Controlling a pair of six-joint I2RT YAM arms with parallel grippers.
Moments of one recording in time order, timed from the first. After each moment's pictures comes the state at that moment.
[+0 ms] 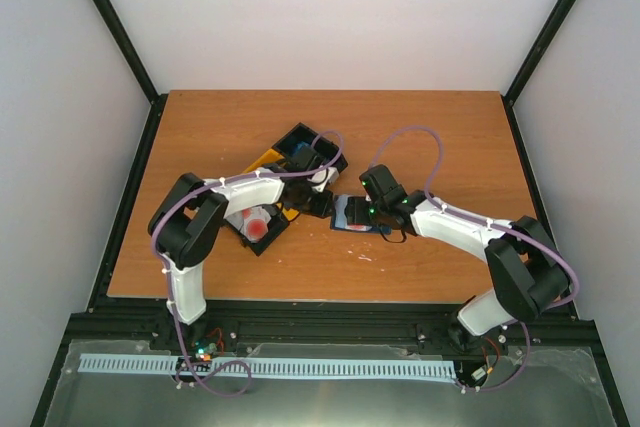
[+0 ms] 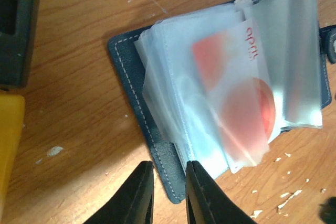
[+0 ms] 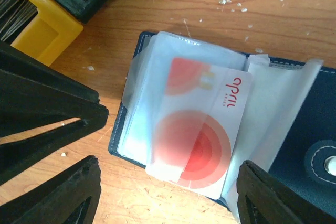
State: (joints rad) left arm -0.64 1.91 1.21 -0.42 0.36 -0.32; right arm 0.65 1.50 0.85 -0.31 -0.02 0.58
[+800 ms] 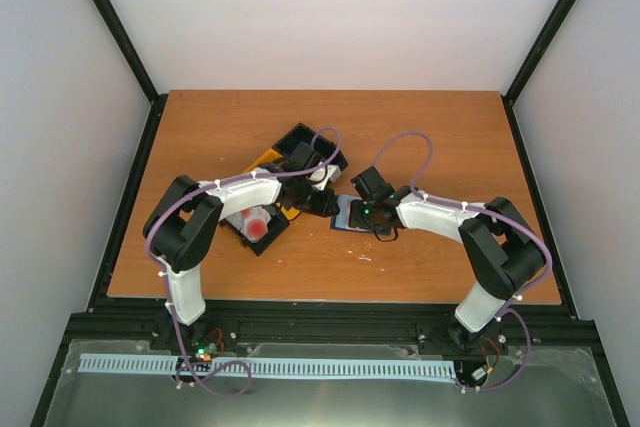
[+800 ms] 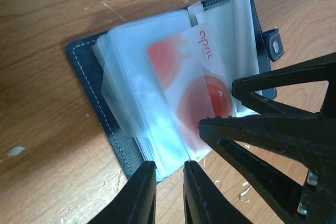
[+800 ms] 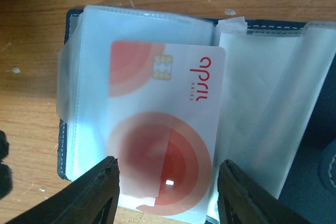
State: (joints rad) left arm -0.64 1.87 1.21 -0.40 0.44 -0.34; right arm 0.65 1.66 0.91 -0.37 0.01 0.70
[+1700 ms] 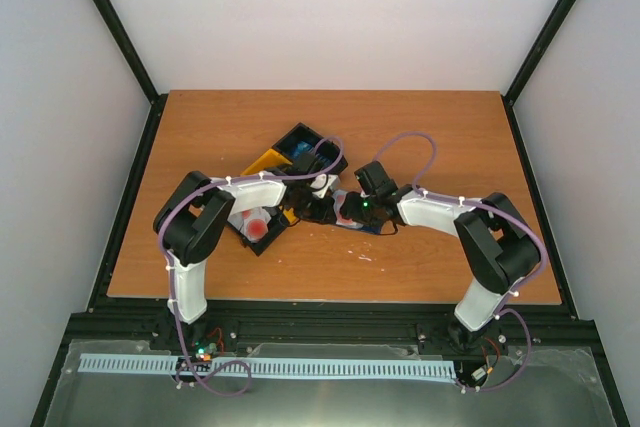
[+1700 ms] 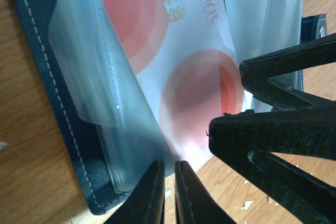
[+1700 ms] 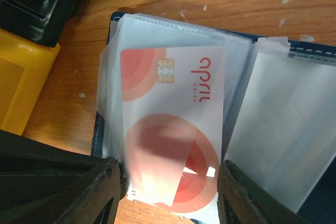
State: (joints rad) left arm -0.64 1.94 1.18 -0.39 0.47 -0.34; right arm 0.61 1.69 0.90 -0.22 -0.16 0.76
